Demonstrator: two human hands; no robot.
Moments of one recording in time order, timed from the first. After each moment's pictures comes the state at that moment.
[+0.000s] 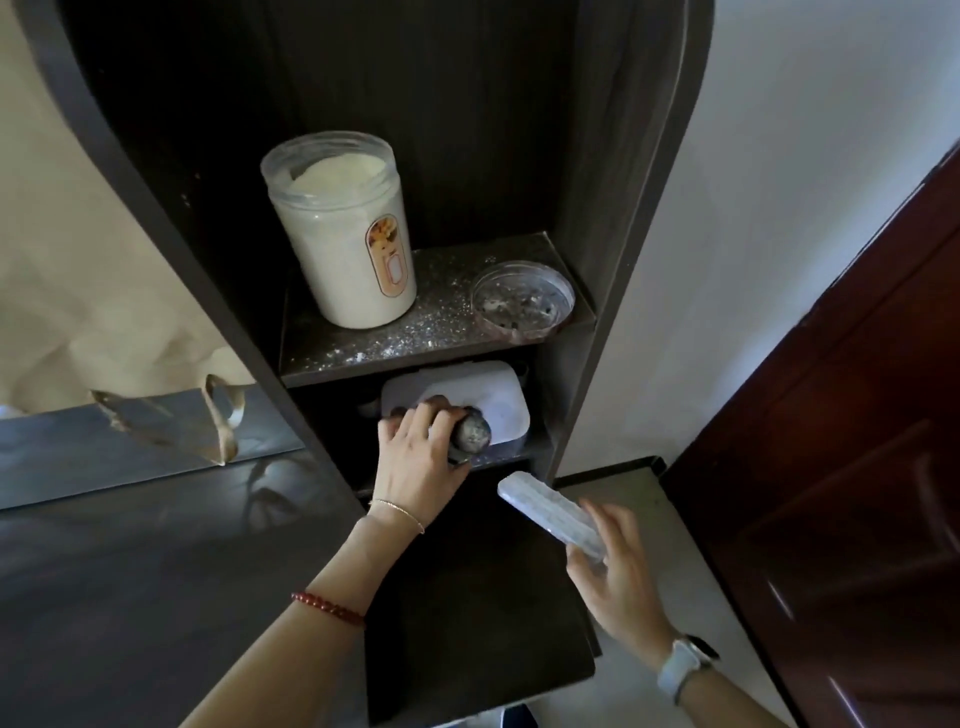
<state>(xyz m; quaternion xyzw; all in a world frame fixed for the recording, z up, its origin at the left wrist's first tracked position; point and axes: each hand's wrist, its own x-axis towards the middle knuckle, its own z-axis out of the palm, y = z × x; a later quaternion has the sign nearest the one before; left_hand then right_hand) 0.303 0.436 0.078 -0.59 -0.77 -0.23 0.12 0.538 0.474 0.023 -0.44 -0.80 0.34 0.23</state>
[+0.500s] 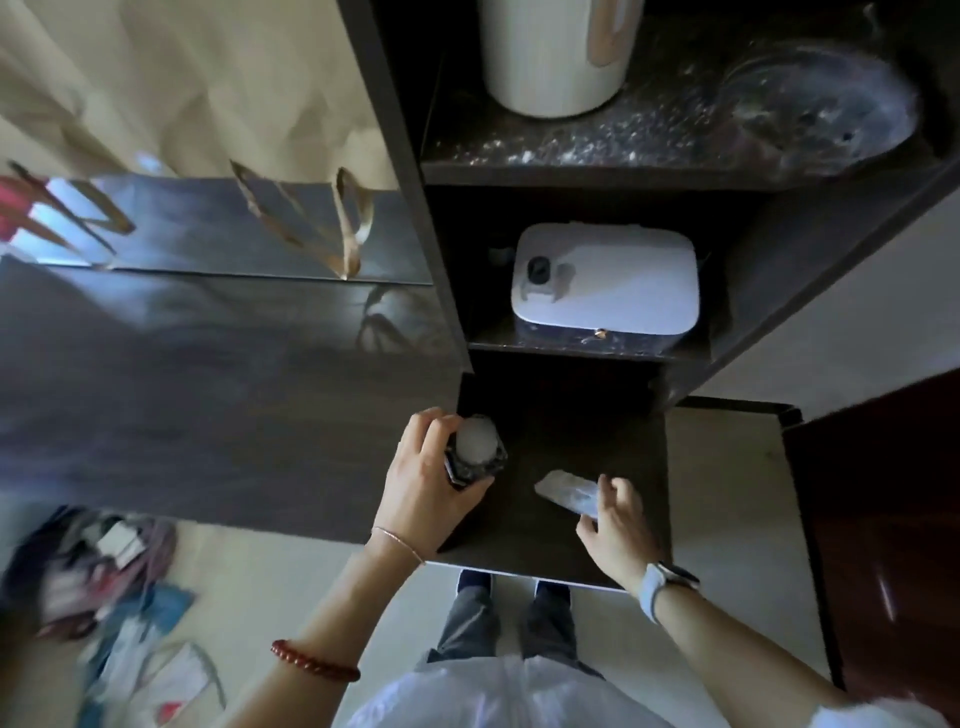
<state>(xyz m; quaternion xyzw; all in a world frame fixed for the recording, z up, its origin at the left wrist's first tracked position) 0.332 0.288 0.014 -0.38 -0.87 -0.30 -0.06 0.497 0.440 -0.099 -0.37 -0.88 0.27 -0.12</state>
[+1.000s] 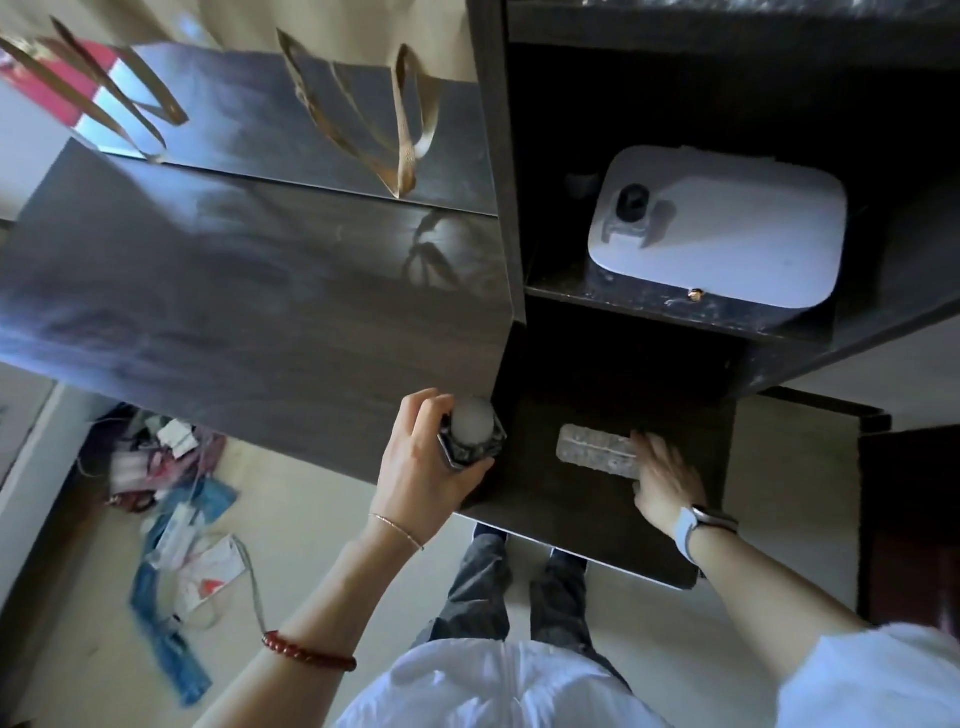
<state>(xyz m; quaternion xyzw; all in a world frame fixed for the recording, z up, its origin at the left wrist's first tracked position) 0.341 0.257 -0.008 -0.26 -0.91 -0.31 -0.06 0.470 0.482 -0.153 -0.26 -0.92 0.16 -0.24</state>
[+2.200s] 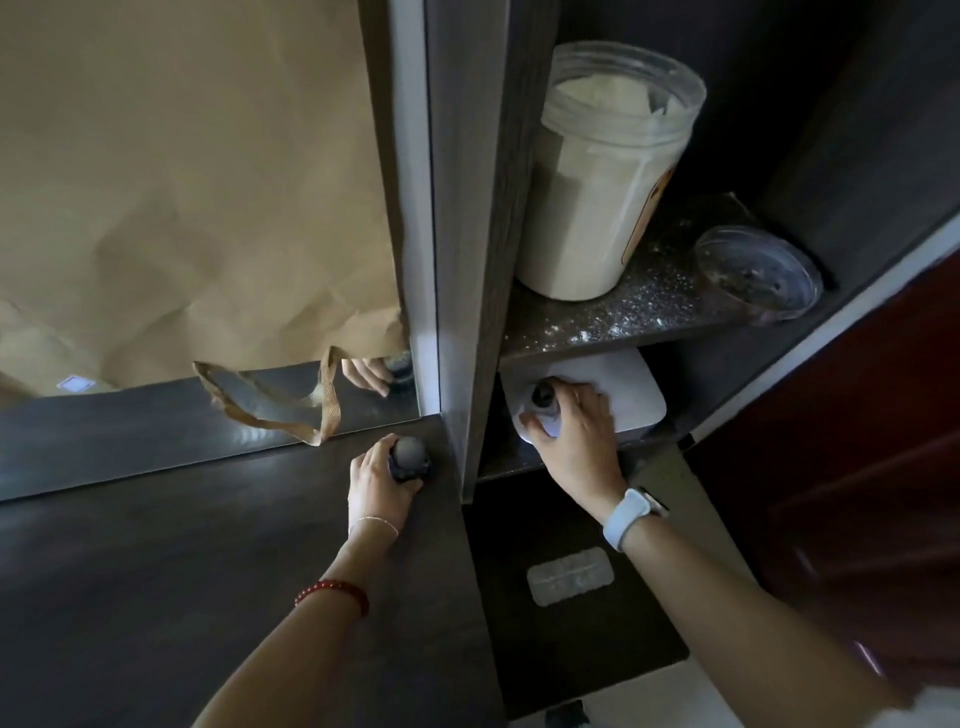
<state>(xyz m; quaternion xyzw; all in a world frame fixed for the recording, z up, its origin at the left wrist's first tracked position) 0.145 0.346 -0.030 -0.30 -0.87 -0.34 -0.20 0.313 0.471 0.049 -0.47 -0.83 0.17 0.25</state>
